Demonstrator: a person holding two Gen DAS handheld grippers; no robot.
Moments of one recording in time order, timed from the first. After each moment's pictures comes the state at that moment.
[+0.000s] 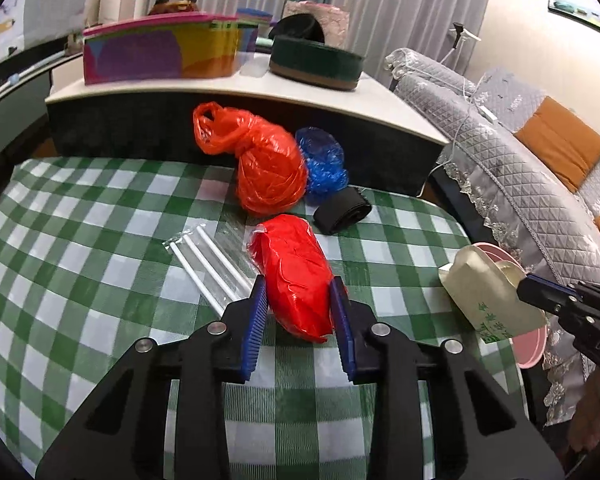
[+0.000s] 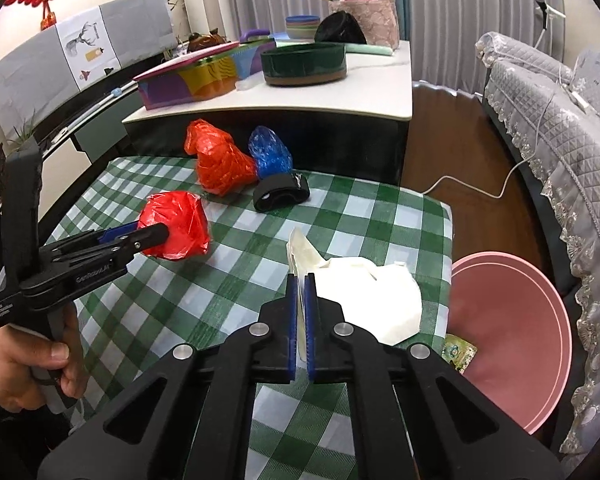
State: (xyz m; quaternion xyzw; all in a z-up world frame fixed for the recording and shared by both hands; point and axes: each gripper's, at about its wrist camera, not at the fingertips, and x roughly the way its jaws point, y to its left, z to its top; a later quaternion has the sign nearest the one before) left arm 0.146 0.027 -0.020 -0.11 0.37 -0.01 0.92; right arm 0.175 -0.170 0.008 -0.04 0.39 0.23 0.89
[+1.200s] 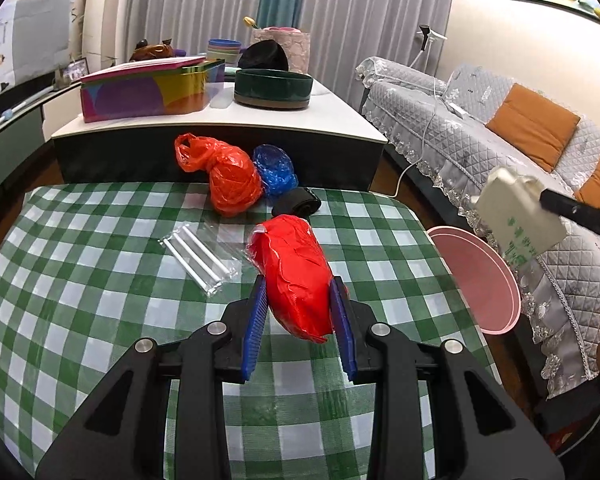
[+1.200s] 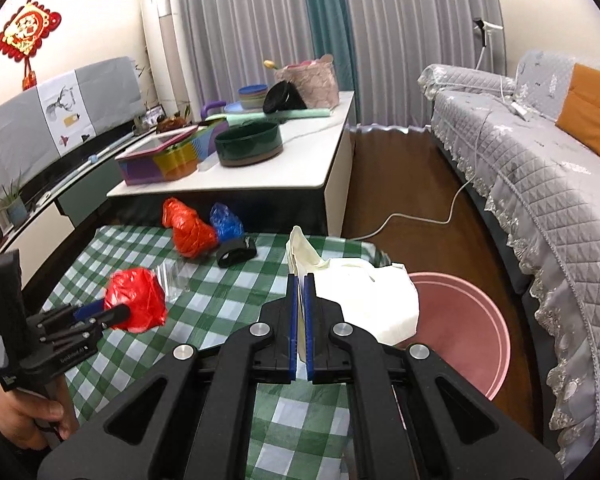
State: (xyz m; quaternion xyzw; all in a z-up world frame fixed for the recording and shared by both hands) left arm 0.086 -0.009 0.008 -0.07 0.34 -0.04 0.94; right arm 0.131 -0.253 0.071 0.02 0.31 0.16 0.94
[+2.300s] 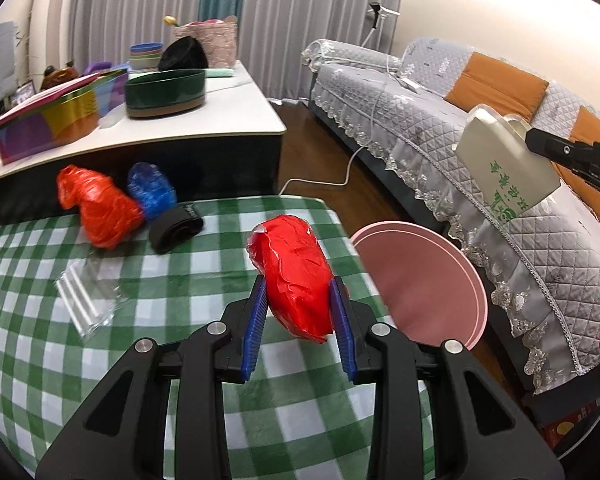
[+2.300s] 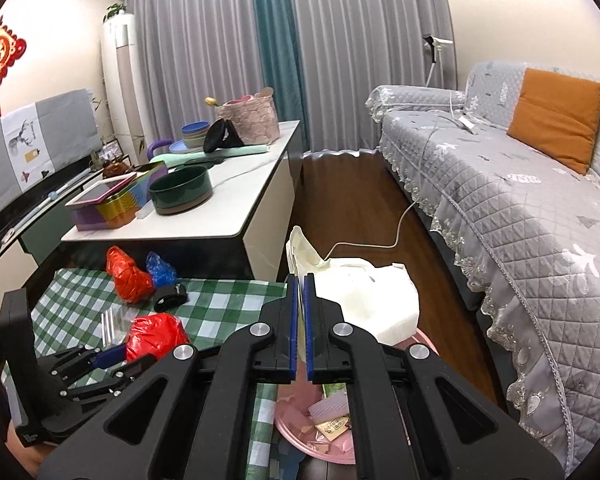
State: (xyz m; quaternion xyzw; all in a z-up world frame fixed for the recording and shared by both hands) left arm 0.139 -0.129 0.009 -0.03 0.35 -0.11 0.93; right arm 0.156 -0.326 0.097 0.04 0.27 0.08 0.96
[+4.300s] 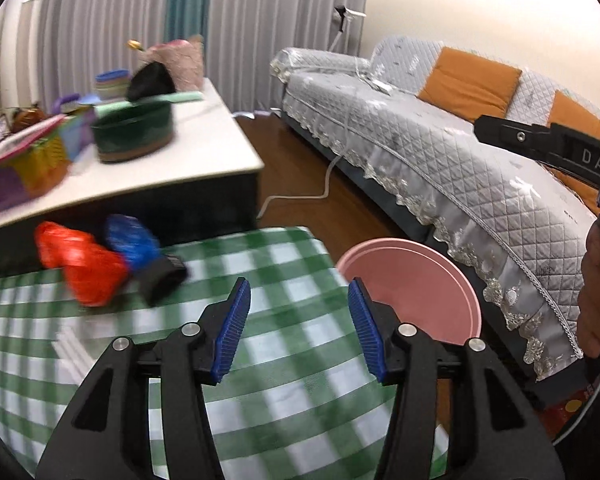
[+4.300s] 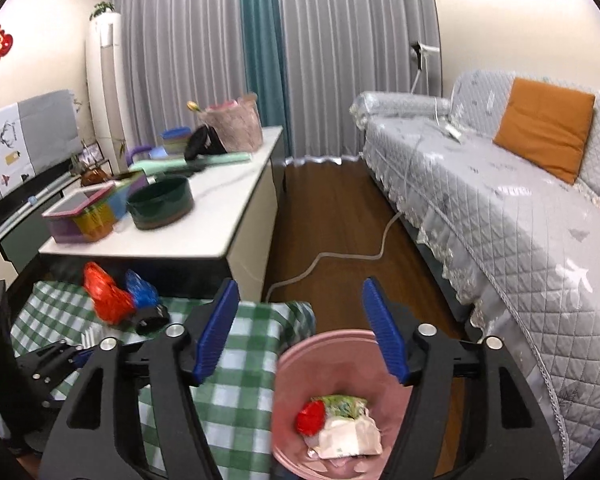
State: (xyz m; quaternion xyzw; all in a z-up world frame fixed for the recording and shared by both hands) left arm 0.160 -0.117 0.036 0.00 0.33 -0.15 0.93; right arm 0.182 -0.301 0.107 0.02 0.25 0.04 0.97
